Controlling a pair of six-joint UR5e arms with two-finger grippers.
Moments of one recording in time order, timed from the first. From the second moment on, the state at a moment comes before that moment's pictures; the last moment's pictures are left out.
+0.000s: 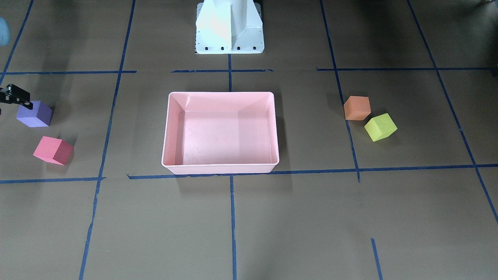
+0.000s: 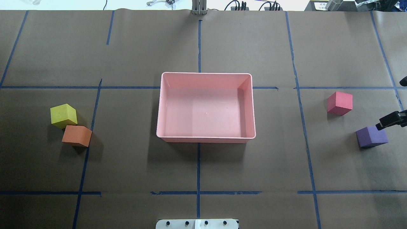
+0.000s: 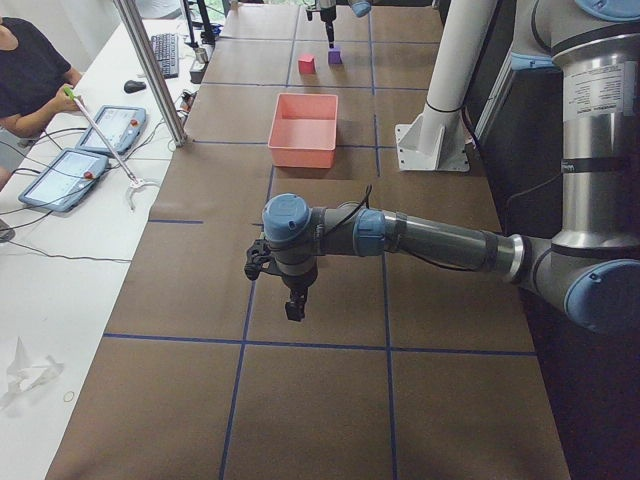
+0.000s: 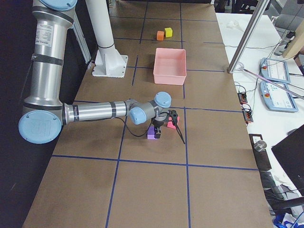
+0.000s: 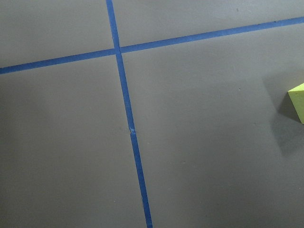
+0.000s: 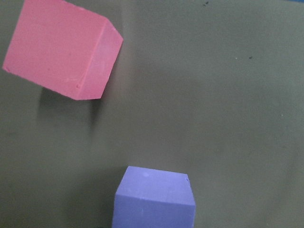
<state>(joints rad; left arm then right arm) -1.51 -1.45 -1.87 -1.39 -2.39 0.14 1.04 -1.72 1.76 -1.25 2.28 0.53</state>
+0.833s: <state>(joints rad) -1.51 -1.46 -1.89 -1.40 -2.45 0.13 0.99 -1.69 1.71 -1.25 2.28 0.57</state>
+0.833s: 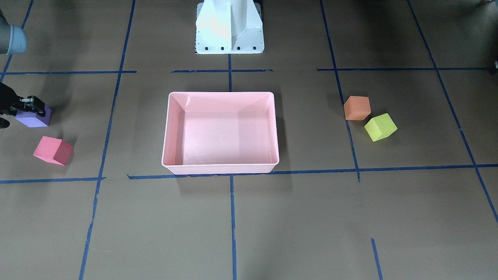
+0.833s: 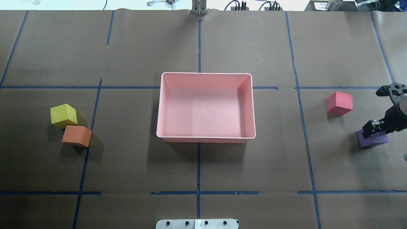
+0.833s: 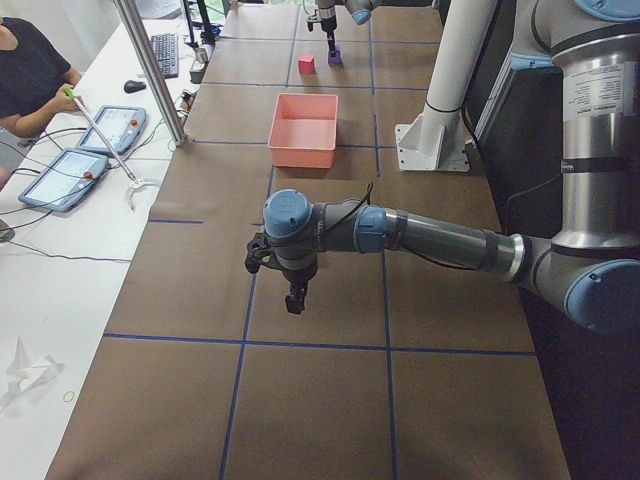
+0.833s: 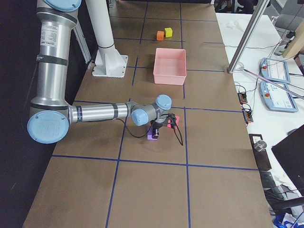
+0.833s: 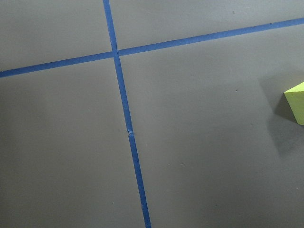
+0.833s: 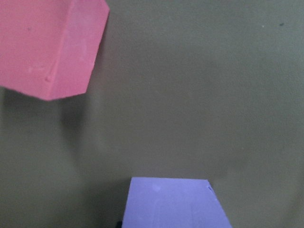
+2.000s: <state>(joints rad) -0.99 -1.54 -1.88 -1.98 -2.41 -0.76 0.84 -1.18 1.94 -1.50 2.25 1.16</state>
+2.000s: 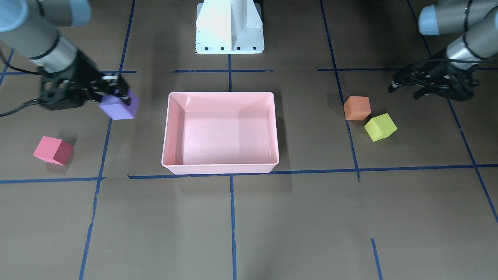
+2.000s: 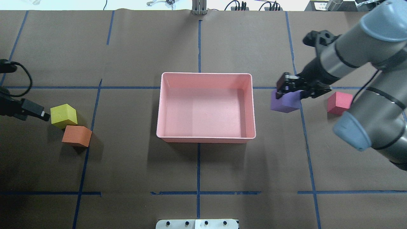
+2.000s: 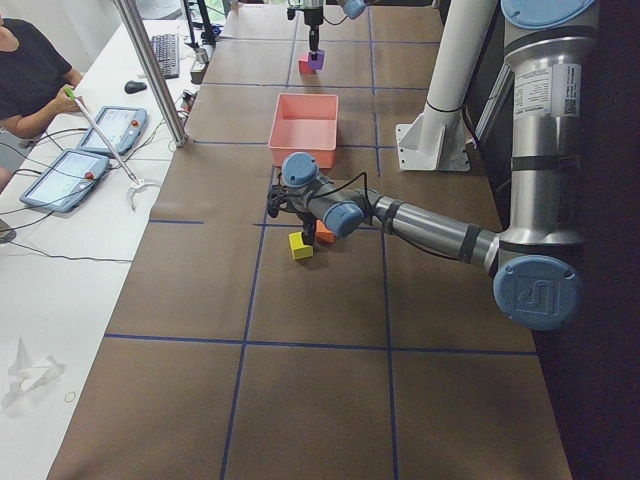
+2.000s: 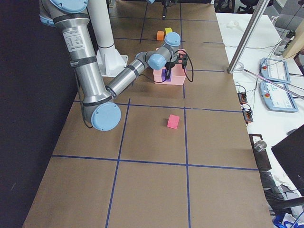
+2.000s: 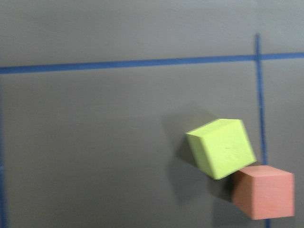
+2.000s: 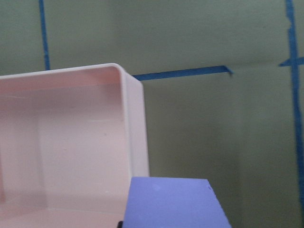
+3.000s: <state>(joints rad) -0.80 -1.58 -1.88 -1.99 -2.17 -0.84 0.57 -0.89 1.68 -1.49 1.90 1.49</state>
